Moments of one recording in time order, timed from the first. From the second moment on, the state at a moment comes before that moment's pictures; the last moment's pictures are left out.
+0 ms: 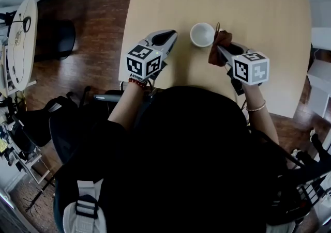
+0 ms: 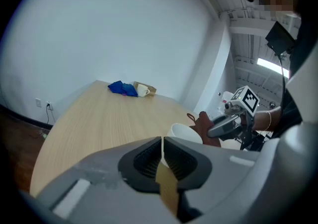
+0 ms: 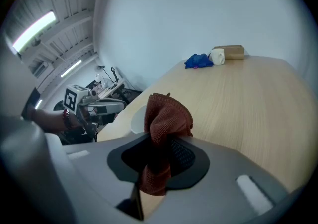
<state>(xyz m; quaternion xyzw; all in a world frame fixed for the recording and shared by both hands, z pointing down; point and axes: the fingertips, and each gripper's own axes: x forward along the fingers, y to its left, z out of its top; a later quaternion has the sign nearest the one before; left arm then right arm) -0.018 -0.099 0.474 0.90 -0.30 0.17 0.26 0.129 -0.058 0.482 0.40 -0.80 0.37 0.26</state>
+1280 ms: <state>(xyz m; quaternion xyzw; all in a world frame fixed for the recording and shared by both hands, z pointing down) -0.059 -0.100 0.440 0.91 -0.32 0.13 0.25 0.128 -0.050 0.497 0.42 -0.80 0.33 0.26</state>
